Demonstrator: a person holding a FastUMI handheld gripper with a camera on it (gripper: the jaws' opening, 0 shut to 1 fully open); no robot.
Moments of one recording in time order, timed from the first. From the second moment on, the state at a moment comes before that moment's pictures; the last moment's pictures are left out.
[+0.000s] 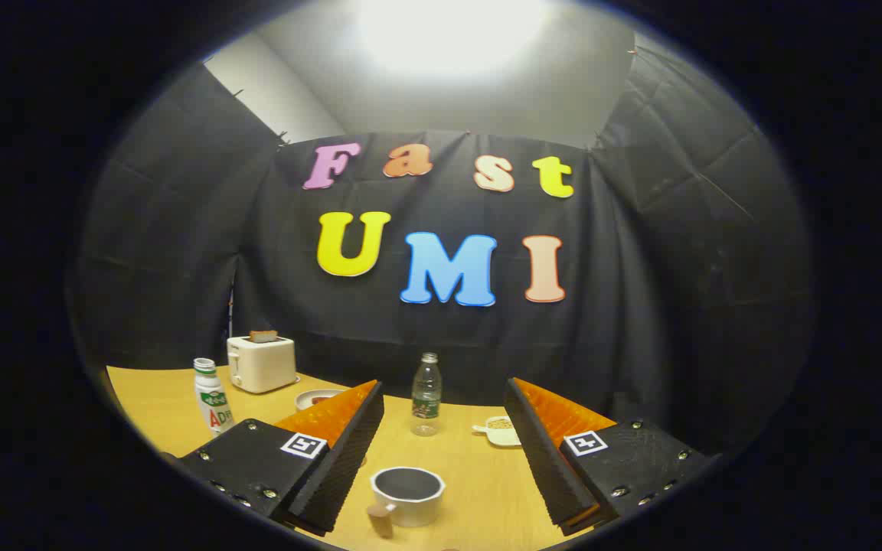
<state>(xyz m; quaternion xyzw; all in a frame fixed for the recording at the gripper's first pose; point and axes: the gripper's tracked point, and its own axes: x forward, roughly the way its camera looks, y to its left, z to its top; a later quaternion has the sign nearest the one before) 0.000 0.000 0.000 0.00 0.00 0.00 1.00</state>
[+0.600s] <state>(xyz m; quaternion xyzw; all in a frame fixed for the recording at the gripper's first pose) -0.019 0.227 0.008 0.04 -0.01 0.14 0.99</state>
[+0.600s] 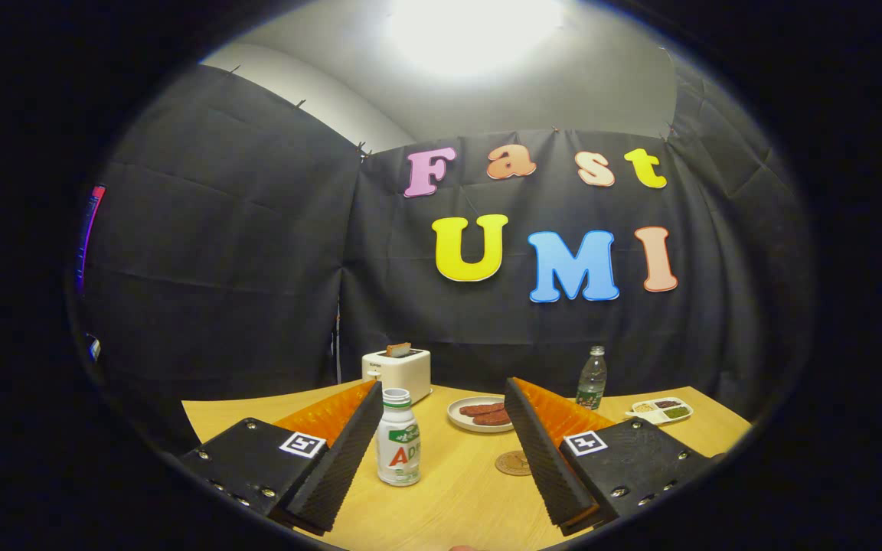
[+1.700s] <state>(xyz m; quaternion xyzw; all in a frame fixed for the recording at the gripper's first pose) -0.015 0.280 -0.009 0.07 -0.04 -0.02 1.00</state>
